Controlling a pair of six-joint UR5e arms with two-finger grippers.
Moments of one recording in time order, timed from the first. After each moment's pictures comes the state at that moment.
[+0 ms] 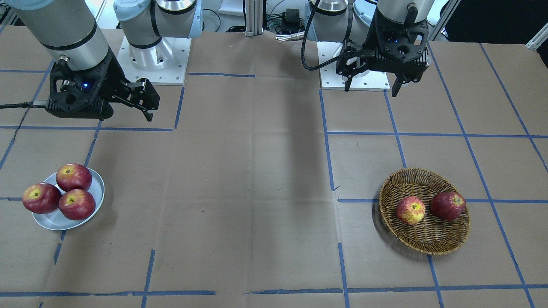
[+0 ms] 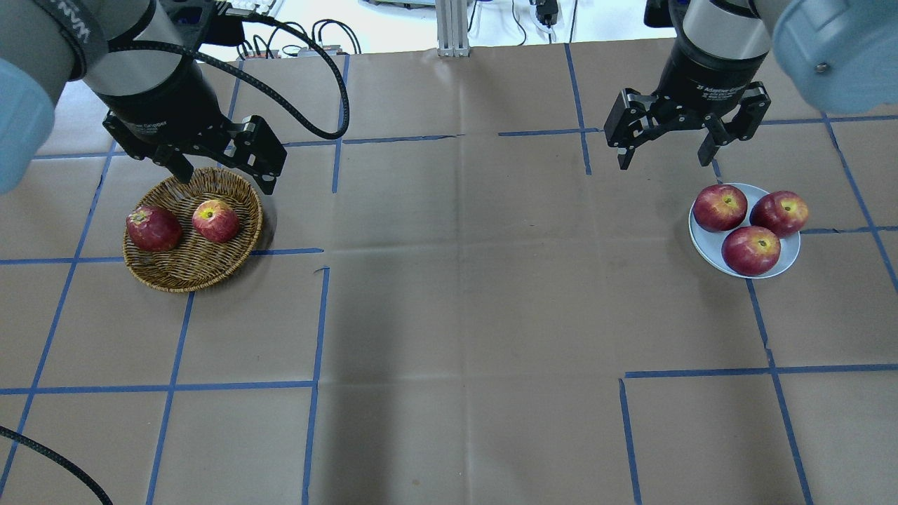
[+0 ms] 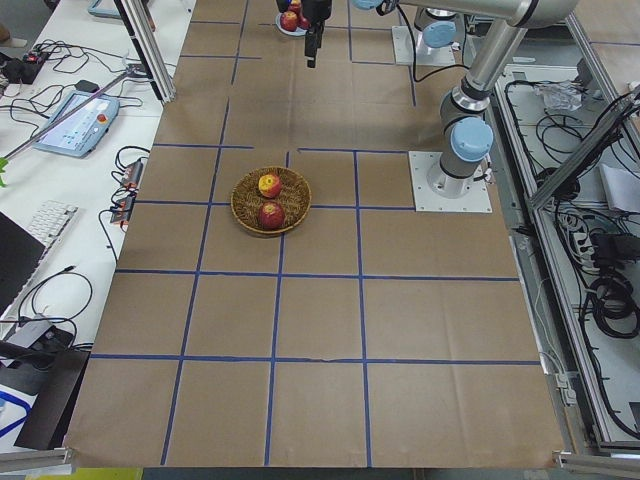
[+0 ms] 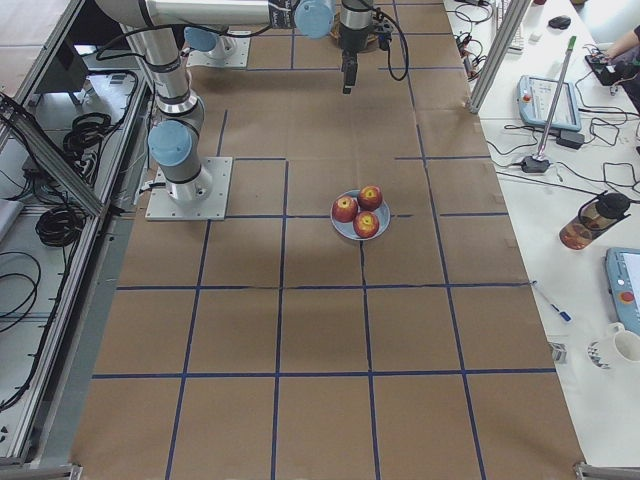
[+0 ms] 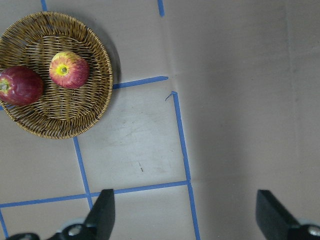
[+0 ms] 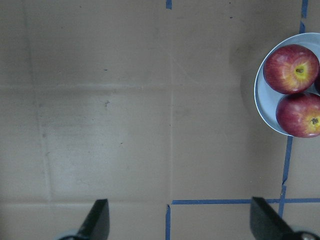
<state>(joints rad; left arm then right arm) -1.62 -1.51 -1.56 -1.63 1.63 0.12 1.57 -1.52 1.54 -1.54 -1.57 0.00</state>
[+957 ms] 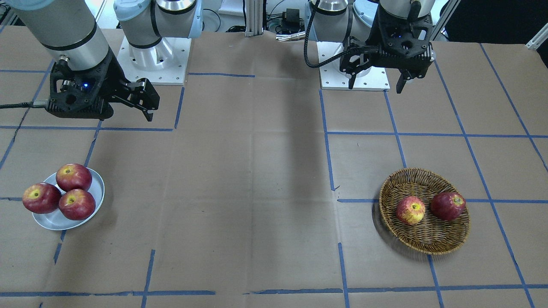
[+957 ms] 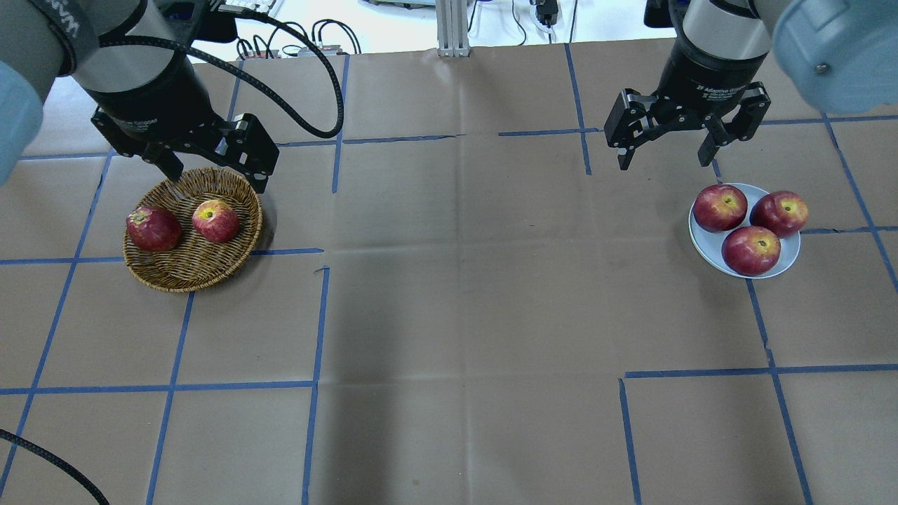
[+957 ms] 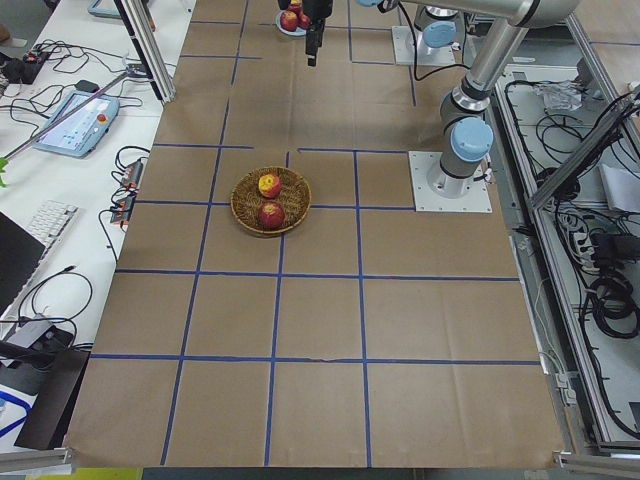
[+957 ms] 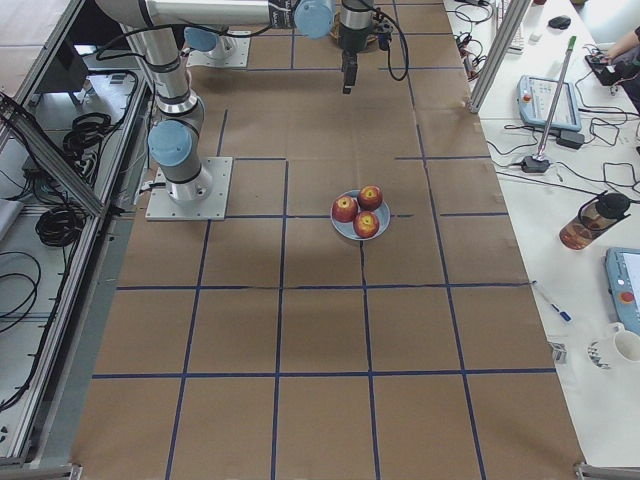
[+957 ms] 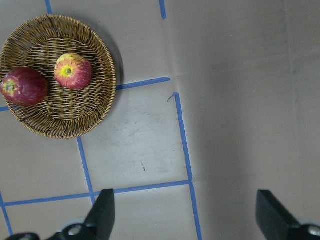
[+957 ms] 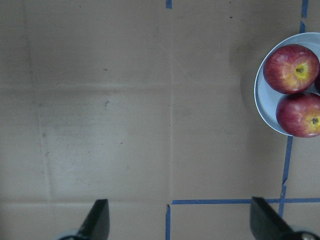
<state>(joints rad) -1.61 -1.50 -1.55 -1.64 1.67 0.12 1.57 -1.52 1.54 -1.54 -1.57 0.00</state>
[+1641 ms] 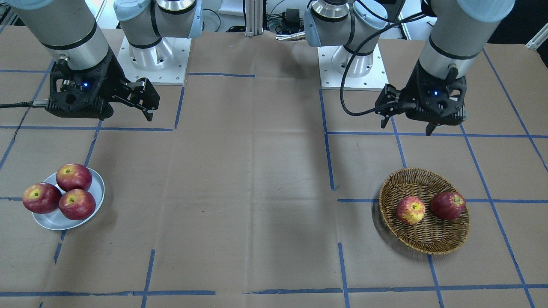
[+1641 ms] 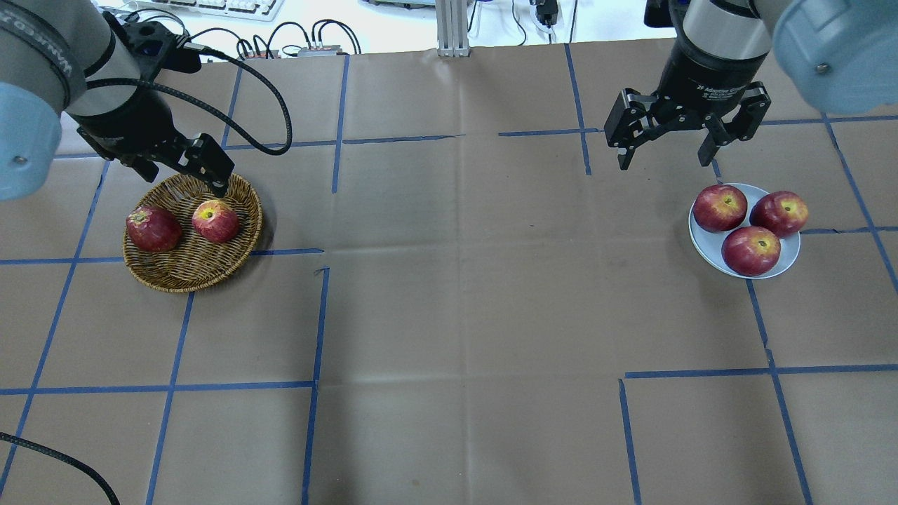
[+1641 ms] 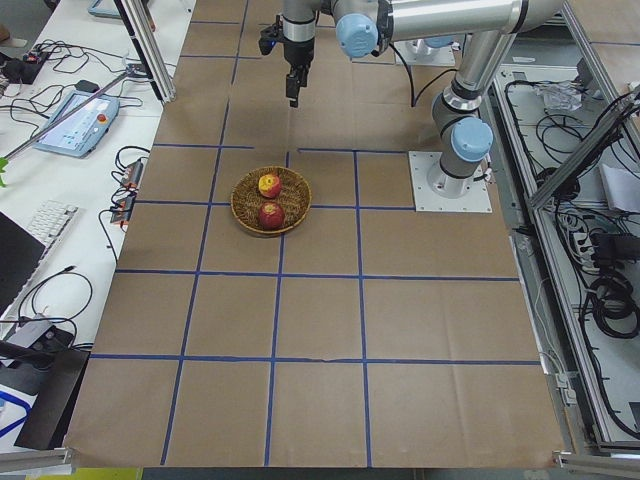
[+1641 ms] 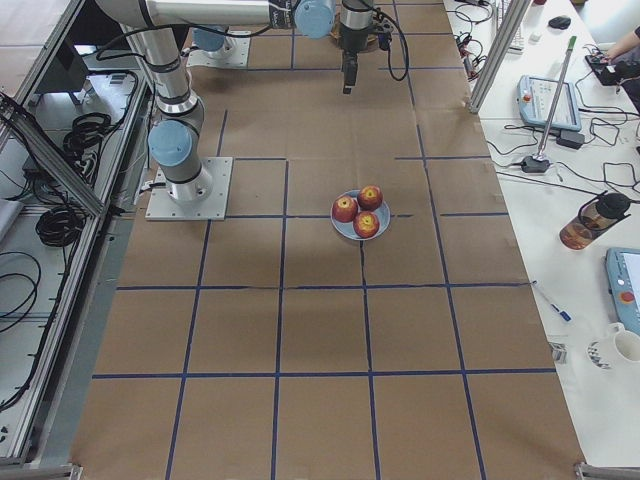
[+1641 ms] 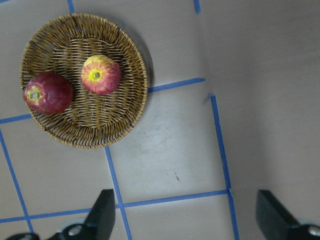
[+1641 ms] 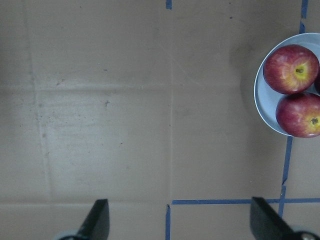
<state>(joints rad) -1.42 -1.58 -1.70 -1.38 1.64 0.42 1.57 -1.52 1.54 -1.54 -1.57 0.00</state>
